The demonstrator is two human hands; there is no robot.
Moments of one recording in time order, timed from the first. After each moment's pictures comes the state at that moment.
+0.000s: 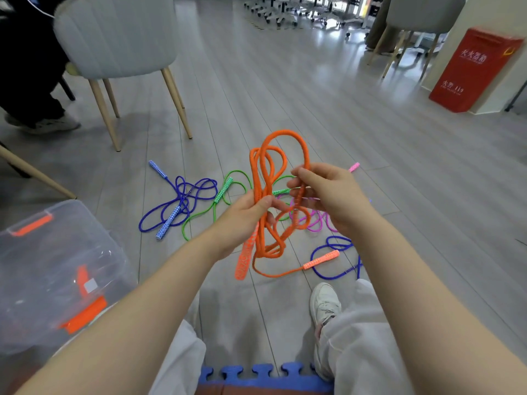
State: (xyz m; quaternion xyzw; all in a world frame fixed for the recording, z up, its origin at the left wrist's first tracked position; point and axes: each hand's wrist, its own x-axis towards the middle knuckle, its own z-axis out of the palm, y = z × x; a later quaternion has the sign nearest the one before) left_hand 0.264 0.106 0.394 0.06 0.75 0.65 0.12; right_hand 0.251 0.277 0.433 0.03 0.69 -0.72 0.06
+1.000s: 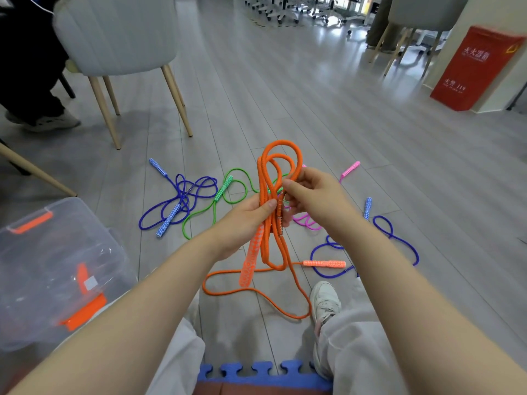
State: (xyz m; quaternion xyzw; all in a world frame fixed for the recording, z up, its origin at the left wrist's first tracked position) left_hand 0.262 0.107 0.383 0.11 0.67 0.71 0.19; right_hand 0.255 0.262 0.424 0.00 0.79 -0.62 0.03
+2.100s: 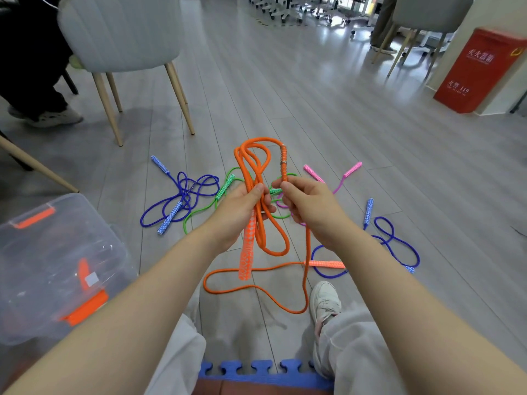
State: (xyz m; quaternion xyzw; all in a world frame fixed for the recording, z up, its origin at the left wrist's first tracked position) left_hand 0.249 0.100 0.385 0.00 0.66 0.74 0.11; right_hand 0.254 0.248 0.405 -0.01 0.75 -0.66 0.05
